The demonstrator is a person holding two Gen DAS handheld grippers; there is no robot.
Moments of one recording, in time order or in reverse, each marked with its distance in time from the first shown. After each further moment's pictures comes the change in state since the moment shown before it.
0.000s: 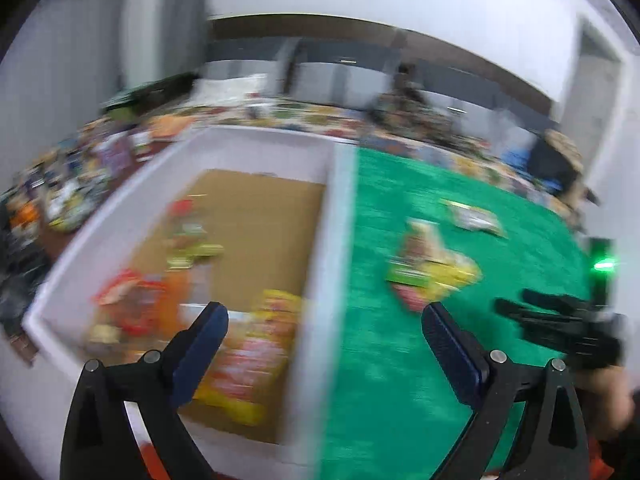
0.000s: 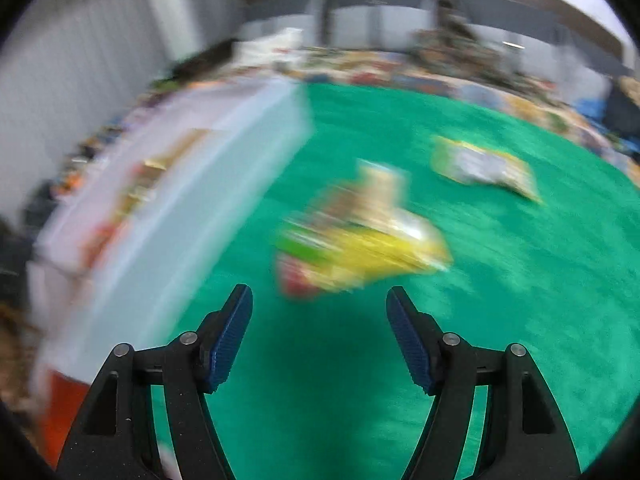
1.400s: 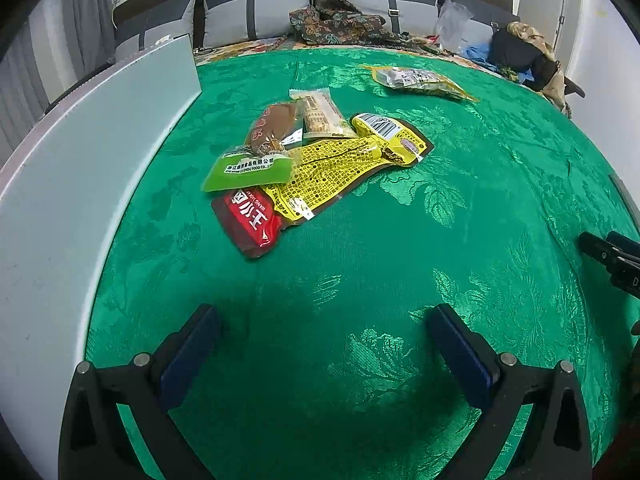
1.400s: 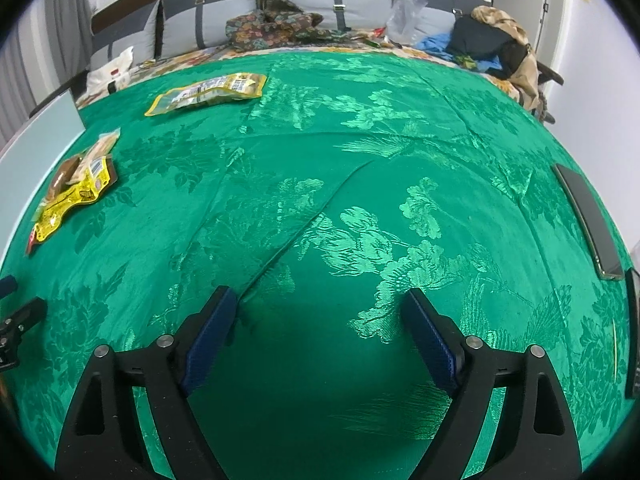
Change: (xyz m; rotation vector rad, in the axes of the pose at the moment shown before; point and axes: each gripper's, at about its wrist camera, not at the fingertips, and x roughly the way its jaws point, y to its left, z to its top) left arm 0.183 -0.132 -0.070 0.211 0.209 0.001; right arm -0.009 -0.190 -0.099 0.260 -0.022 -0.357
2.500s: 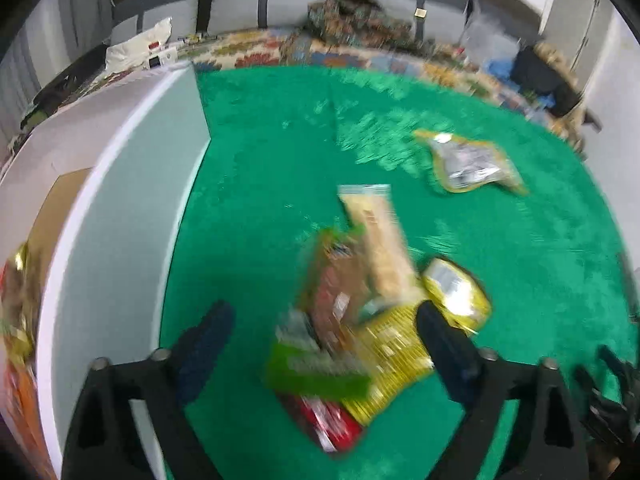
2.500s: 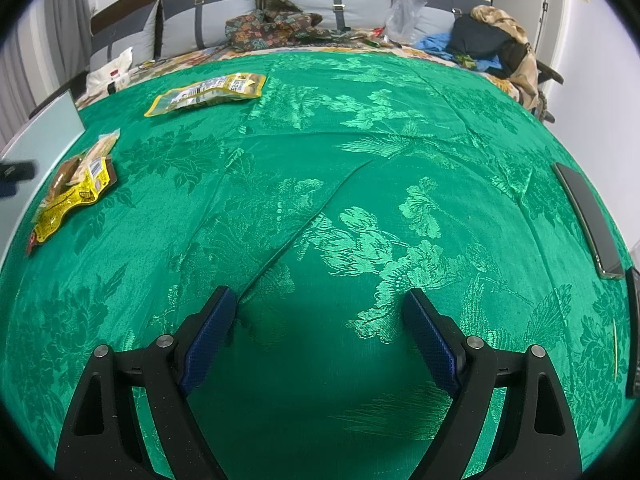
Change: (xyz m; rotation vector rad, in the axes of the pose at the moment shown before) left arm 0.041 0.056 0.139 -0.056 0.111 -0.030; right arm 0.001 0.000 0.001 -0.001 0.000 0.000
